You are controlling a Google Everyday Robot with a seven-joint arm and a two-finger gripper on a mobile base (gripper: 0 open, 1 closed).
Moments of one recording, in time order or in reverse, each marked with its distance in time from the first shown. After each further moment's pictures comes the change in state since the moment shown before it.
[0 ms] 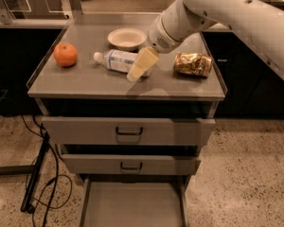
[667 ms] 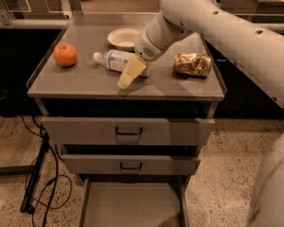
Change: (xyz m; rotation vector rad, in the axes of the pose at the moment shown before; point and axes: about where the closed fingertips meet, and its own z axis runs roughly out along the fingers) arm 0.000 0.005 0.060 -0.078 0.027 -0.006
